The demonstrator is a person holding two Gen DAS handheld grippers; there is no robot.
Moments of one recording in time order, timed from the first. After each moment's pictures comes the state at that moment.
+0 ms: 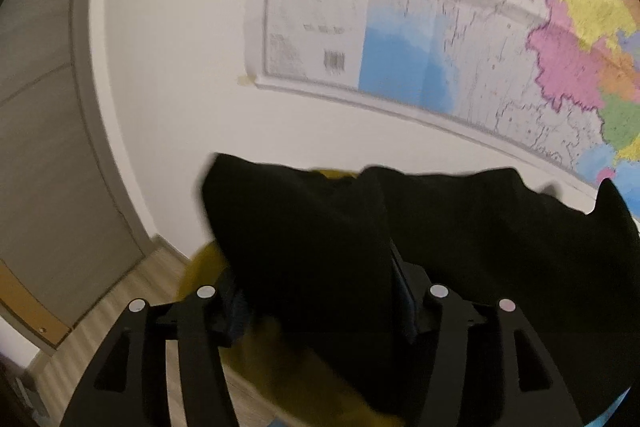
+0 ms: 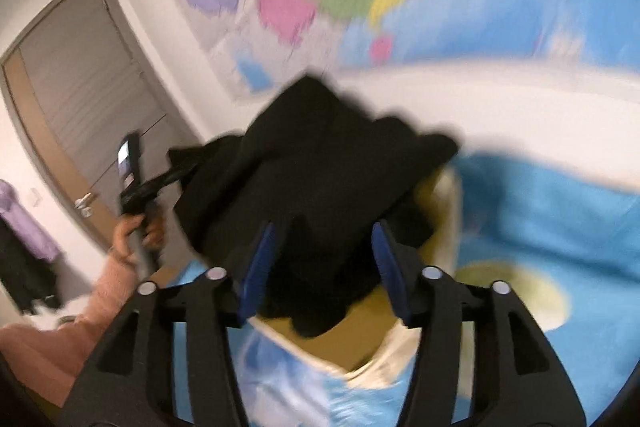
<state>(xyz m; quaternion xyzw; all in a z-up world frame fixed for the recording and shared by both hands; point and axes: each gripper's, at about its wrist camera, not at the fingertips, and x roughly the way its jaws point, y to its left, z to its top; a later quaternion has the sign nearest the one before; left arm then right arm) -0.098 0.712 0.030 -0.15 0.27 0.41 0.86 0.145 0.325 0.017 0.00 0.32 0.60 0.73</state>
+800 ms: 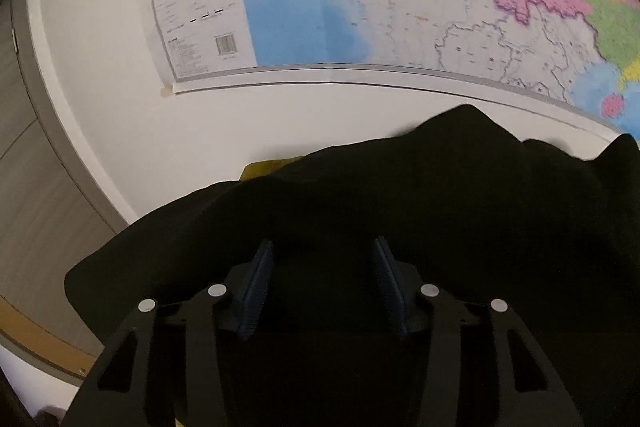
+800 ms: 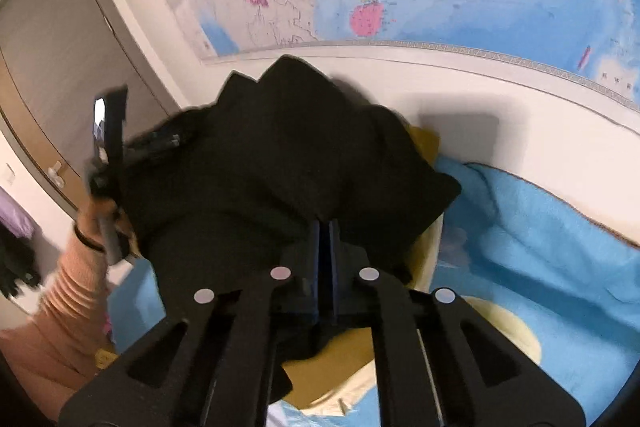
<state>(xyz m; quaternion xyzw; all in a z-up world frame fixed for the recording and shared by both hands) -0.010 0.691 0.013 -0.08 0.37 0.38 0.84 0.171 0.391 0.006 -0.09 0.36 0.58 0.73</state>
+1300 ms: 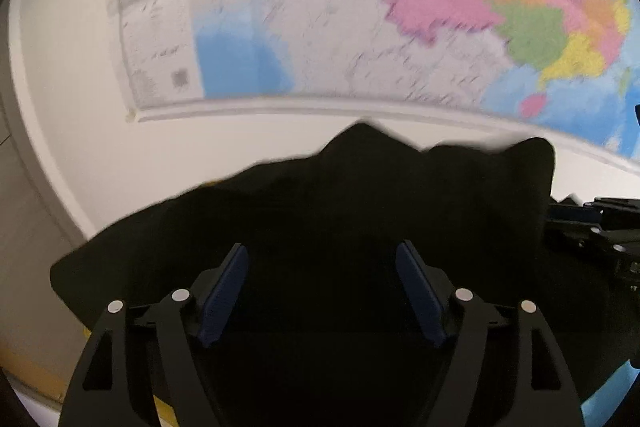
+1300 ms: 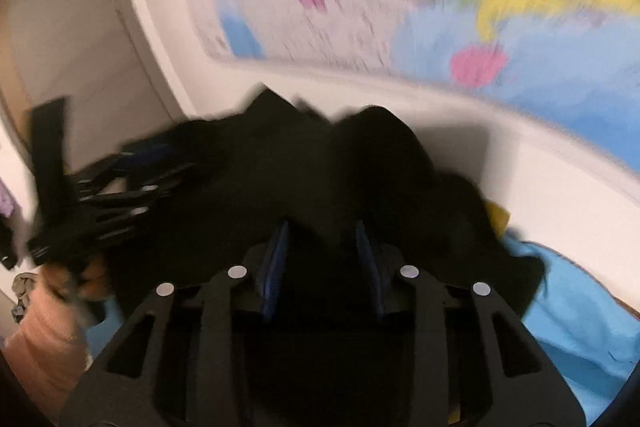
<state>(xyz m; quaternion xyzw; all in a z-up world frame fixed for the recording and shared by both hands) -0.009 0.644 0.020 -0.08 0.34 0.31 0.88 0.158 0.498 -0.016 -0.15 0.35 0.57 0.72</state>
